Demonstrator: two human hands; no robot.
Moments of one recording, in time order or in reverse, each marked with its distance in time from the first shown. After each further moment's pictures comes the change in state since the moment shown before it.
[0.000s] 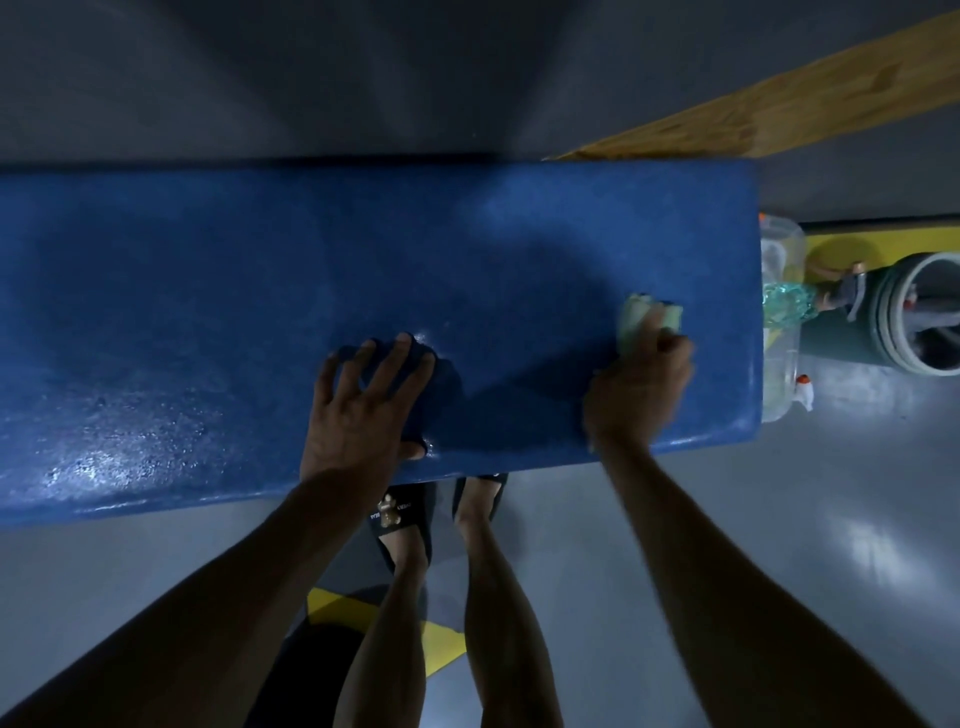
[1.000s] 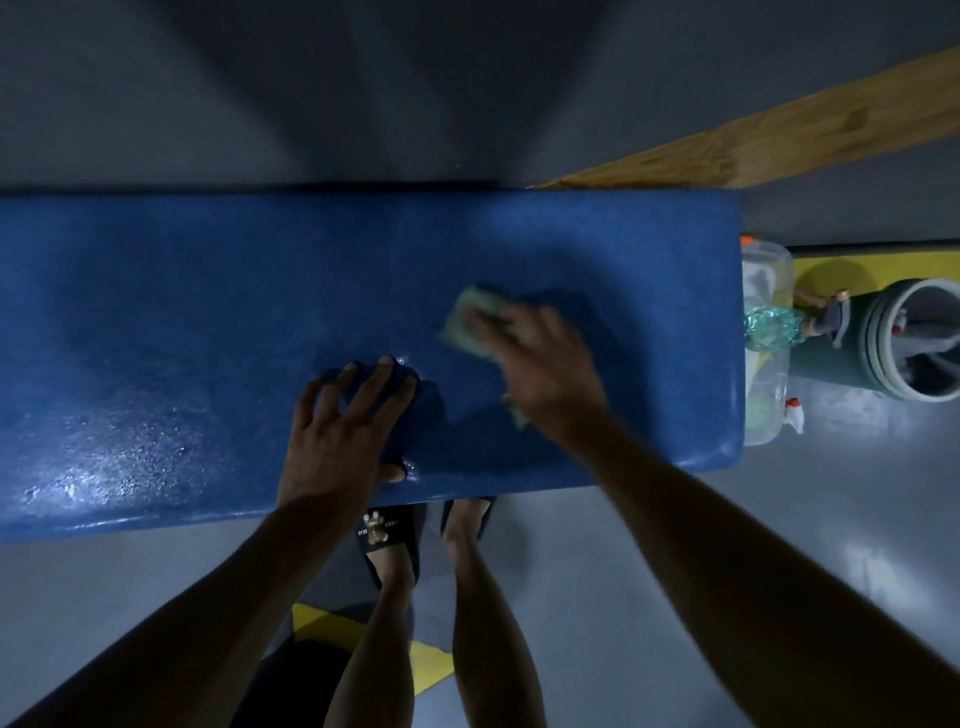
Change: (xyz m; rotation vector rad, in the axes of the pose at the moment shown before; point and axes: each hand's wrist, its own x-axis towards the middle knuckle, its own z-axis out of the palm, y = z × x) left_hand 0.001 0.003 -0.002 -0.029 -0.006 -0.010; right_hand 0.026 -0.046 0.000 -0.173 -0.324 -0.968
